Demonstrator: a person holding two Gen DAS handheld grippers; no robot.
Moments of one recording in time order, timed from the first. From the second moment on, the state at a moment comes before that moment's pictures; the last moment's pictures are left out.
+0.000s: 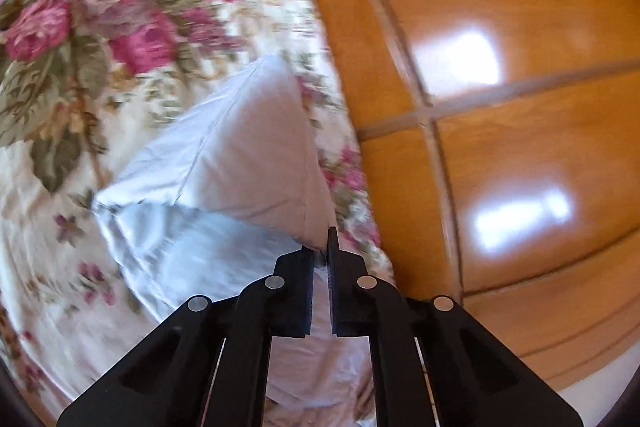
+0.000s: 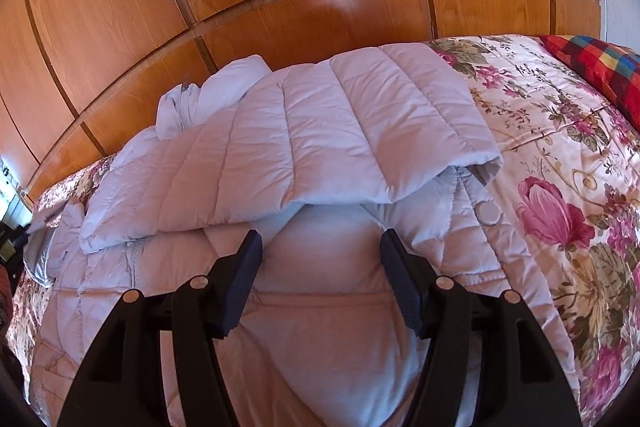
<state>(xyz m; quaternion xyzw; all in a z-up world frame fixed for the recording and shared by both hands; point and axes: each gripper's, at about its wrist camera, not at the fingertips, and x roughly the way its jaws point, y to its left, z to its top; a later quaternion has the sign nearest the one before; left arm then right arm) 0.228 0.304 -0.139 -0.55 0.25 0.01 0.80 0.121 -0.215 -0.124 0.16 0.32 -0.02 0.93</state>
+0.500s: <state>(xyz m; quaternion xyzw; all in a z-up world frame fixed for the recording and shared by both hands) 0.230 0.150 -0.075 -0.50 0.26 -0.17 0.81 0.118 -0.222 -0.125 0.18 0.32 0.00 0.93</state>
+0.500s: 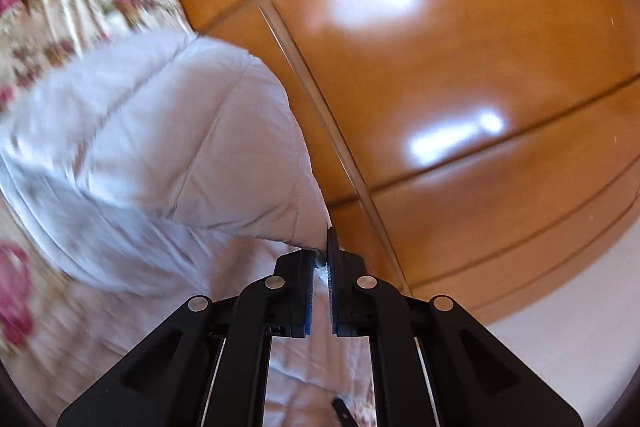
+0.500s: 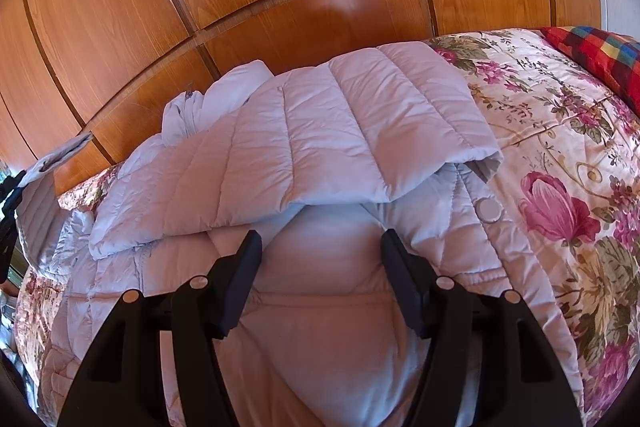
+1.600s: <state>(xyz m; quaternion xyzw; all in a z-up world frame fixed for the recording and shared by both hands) 0.225 0.014 -0.132 -0.41 0.36 -0.25 0.80 0.191 -0.212 -0.065 0.39 0.32 0.19 0.84</state>
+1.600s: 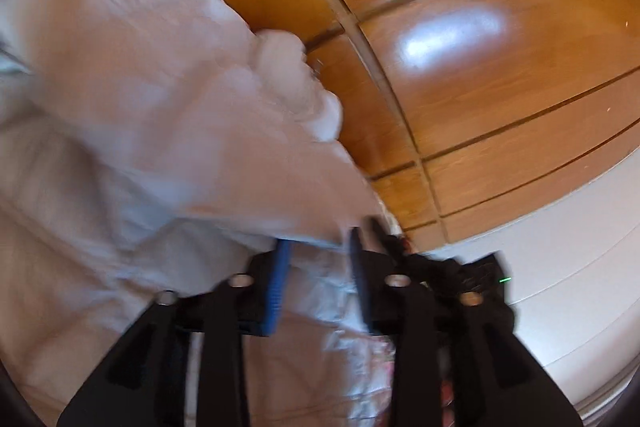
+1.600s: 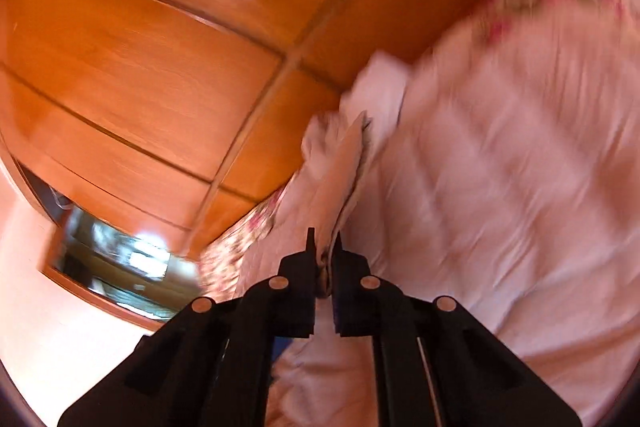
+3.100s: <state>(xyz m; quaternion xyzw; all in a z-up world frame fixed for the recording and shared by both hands) 0.176 0.126 -0.107 -0.25 0.27 0.00 0.93 0.162 -0.200 -0.063 0.14 0.28 0.08 0.95</state>
